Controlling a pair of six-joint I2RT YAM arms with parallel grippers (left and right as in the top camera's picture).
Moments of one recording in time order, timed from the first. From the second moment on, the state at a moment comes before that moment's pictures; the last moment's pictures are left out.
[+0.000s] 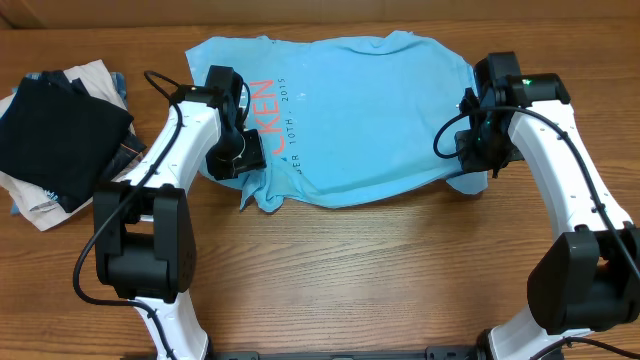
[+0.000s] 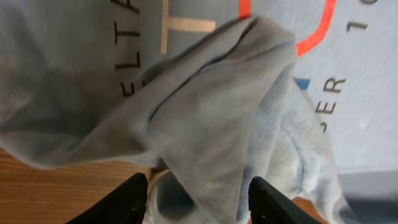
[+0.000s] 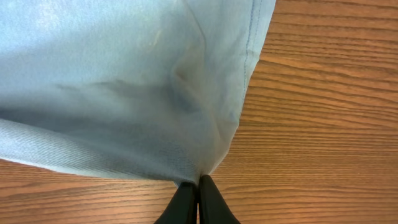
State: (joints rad) left arm -0.14 2.00 1.51 -1.04 0.14 -0.38; right arm 0.06 1.79 1.54 -1.27 0.12 -0.06
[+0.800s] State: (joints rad) left arm -0.14 2.00 1.48 -0.94 0.14 -0.56; right arm 0.06 1.79 1.54 -1.27 0.12 -0.07
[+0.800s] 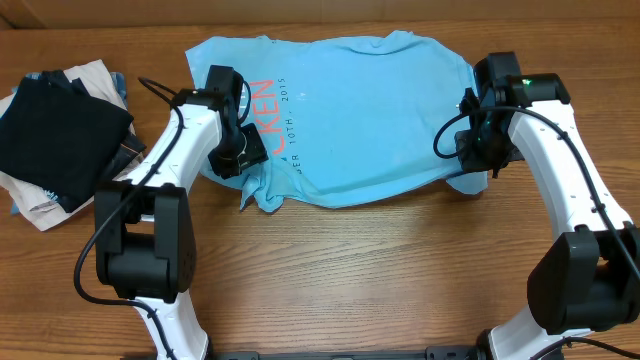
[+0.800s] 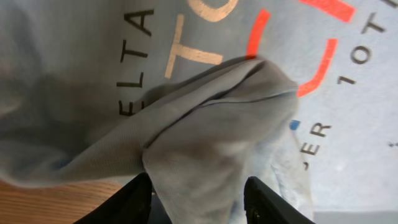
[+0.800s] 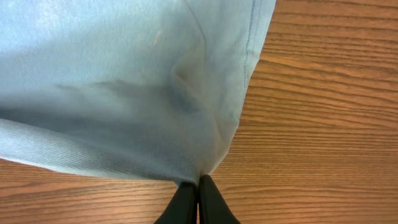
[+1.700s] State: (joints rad) left arm -0.13 1.99 1.44 -0.88 0.19 -0.60; right arm 0.06 1.79 1.54 -1.27 0.12 -0.06
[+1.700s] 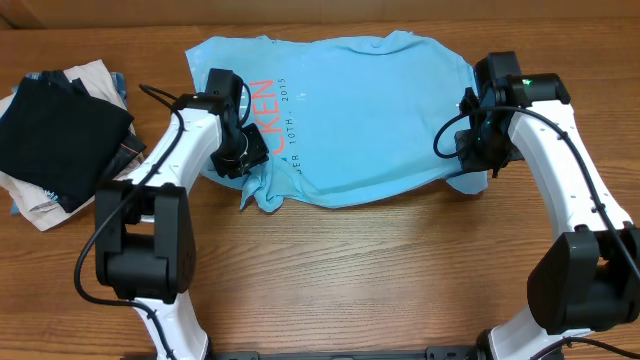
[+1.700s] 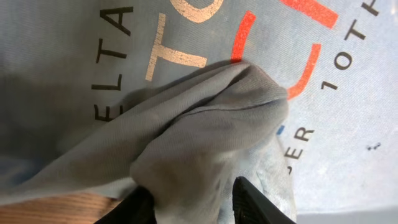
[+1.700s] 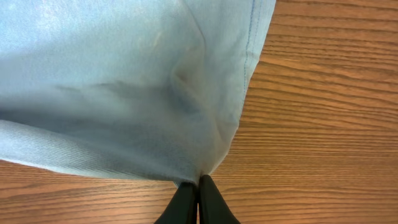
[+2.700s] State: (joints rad) left arm -0.14 1.94 1.44 -0.87 0.17 -0.60; right arm 0.06 1.79 1.54 -1.27 0.12 -0.06
